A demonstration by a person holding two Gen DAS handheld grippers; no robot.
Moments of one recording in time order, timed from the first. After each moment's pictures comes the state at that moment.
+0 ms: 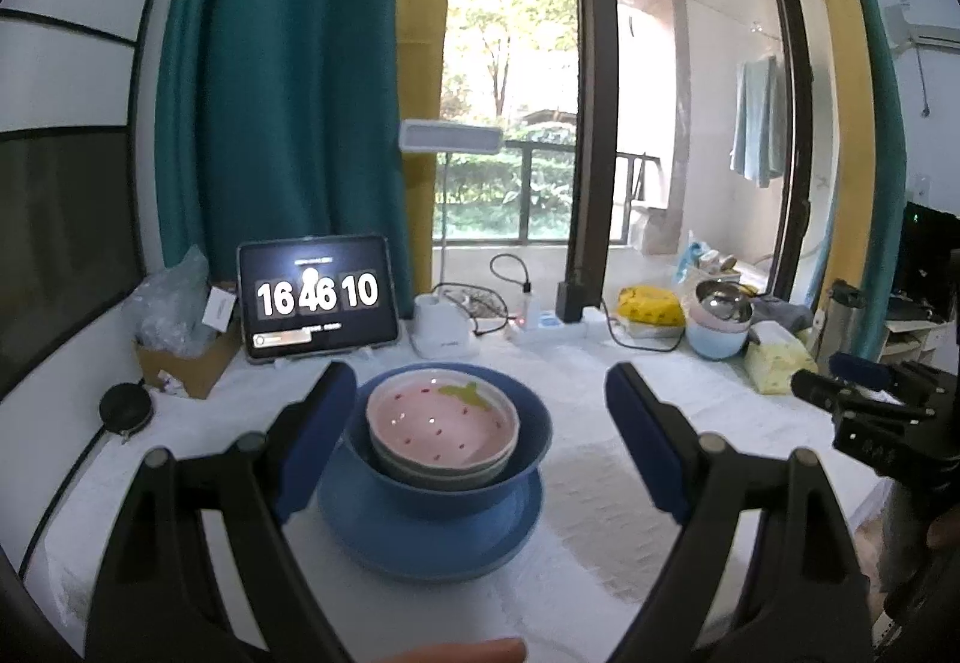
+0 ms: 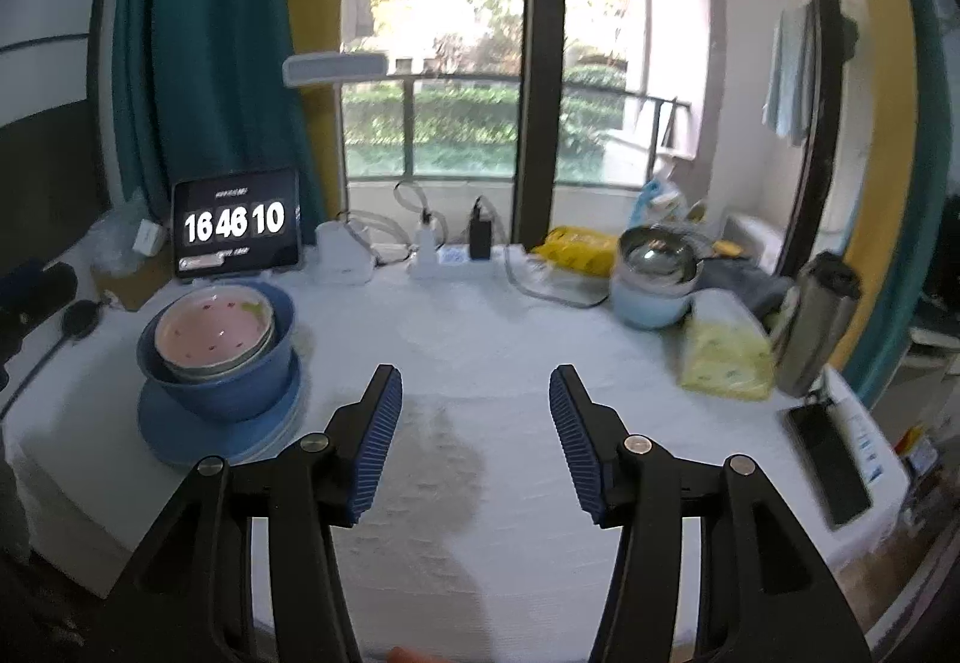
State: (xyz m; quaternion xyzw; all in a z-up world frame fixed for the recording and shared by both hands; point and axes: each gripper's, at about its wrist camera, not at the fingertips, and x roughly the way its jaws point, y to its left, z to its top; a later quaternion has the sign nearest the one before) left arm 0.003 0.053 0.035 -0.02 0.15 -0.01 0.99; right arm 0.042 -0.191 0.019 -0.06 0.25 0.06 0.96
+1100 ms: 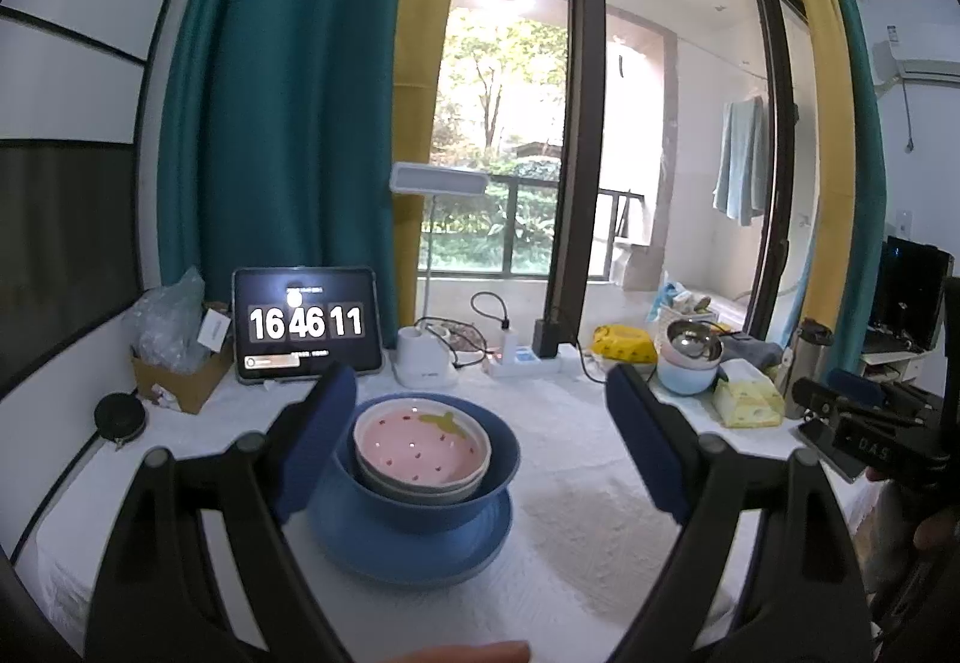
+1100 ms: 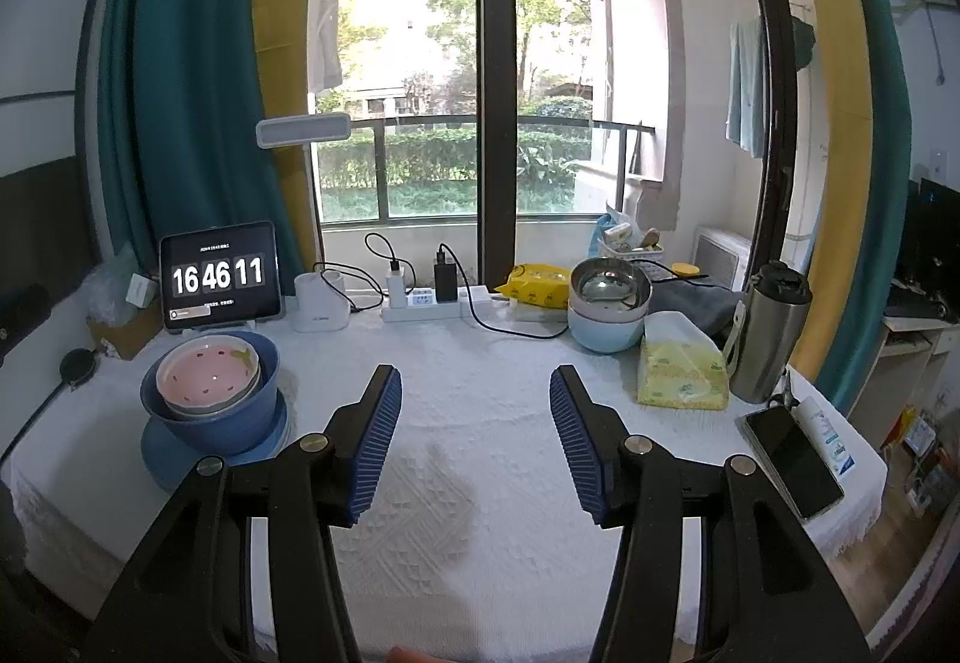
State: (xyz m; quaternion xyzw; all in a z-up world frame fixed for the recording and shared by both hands) left arm -0.028 0.053 0.055 -0.05 0.11 -0.03 0.99; right arm 0.012 -0.221 0.042 -0.03 0.21 0.04 0.98
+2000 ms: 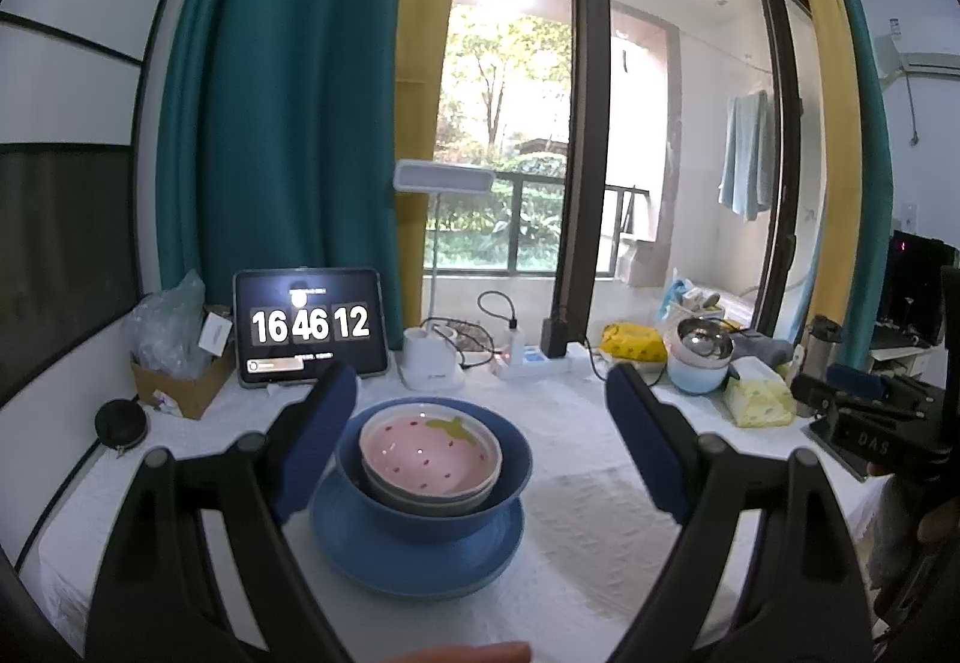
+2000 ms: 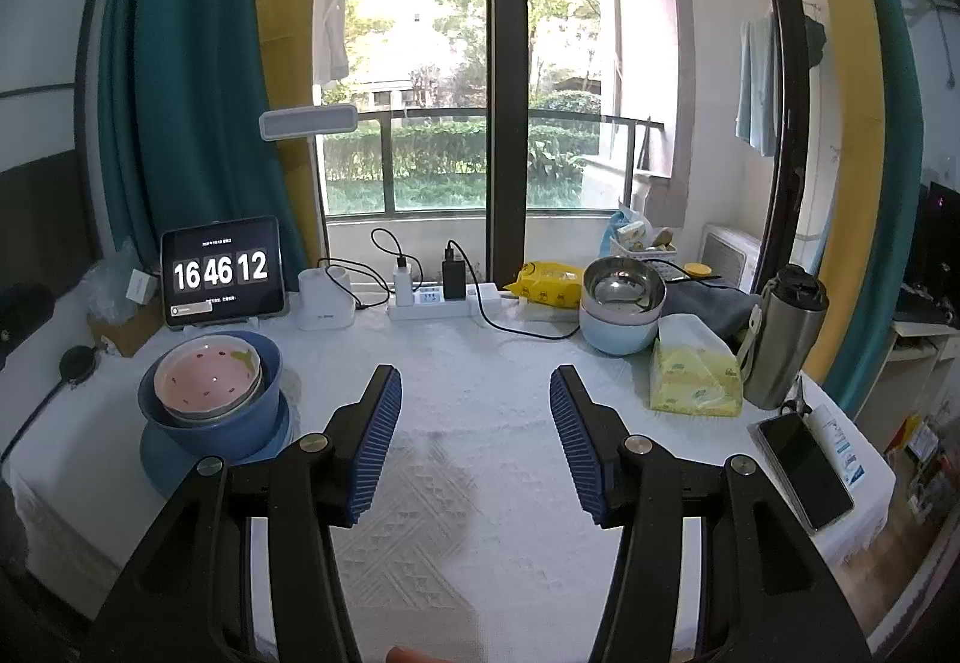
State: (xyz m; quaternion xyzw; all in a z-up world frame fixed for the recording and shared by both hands) left arm -0.012 0.056 0.056 -0.04 0.12 -0.02 0.99; right arm 0.030 -0.213 0.041 -0.03 0.22 0.04 0.97
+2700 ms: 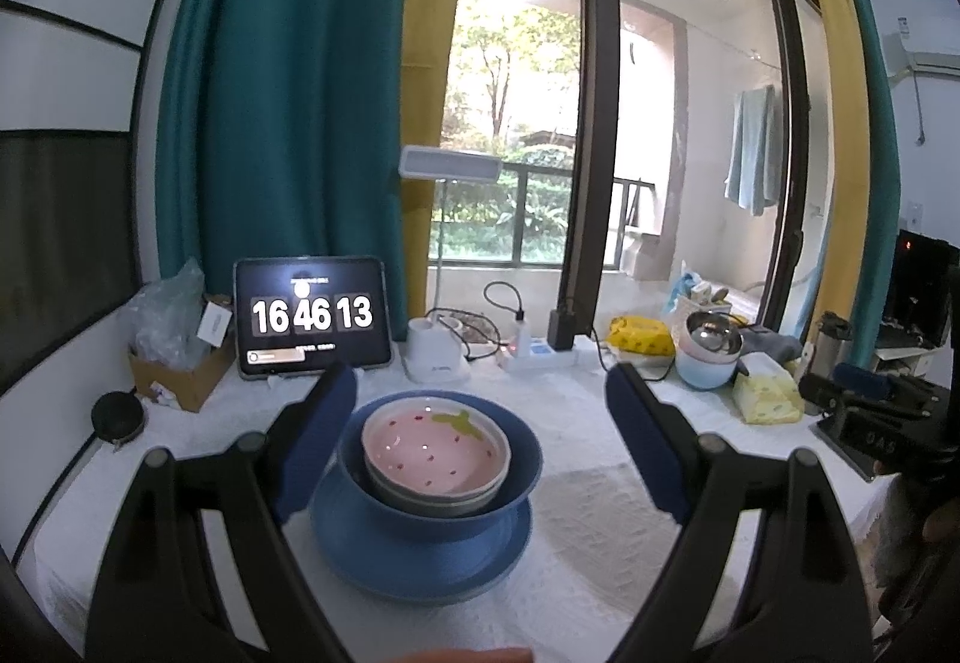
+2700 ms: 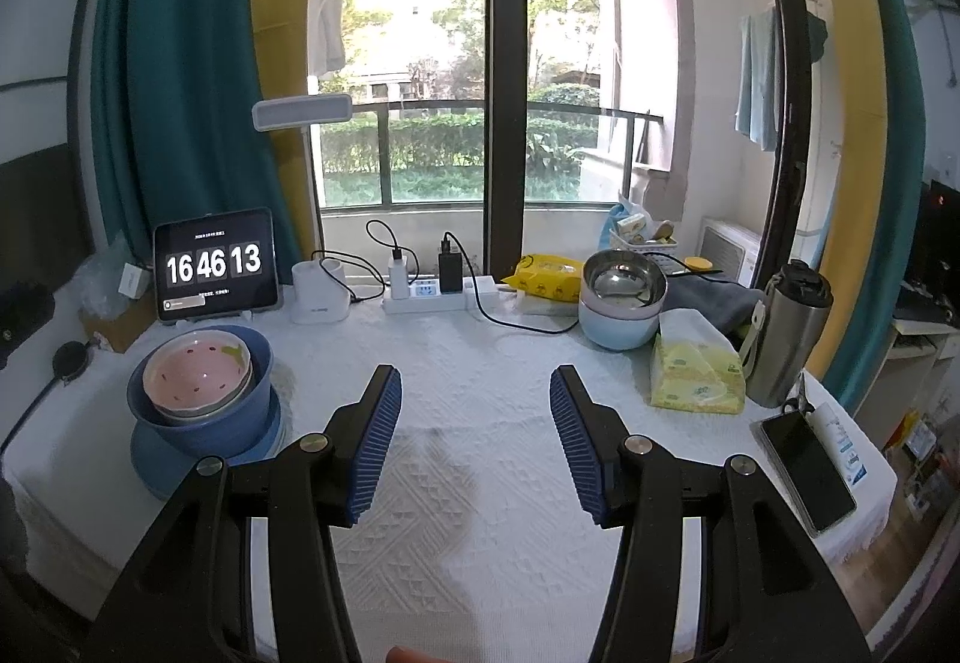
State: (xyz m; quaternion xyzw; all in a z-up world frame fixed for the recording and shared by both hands) left arm -0.001 0.059 0.048 -0.04 0.13 -0.02 0.99; right arm 0.039 -0.214 0.035 -0.03 0.23 0.04 0.97
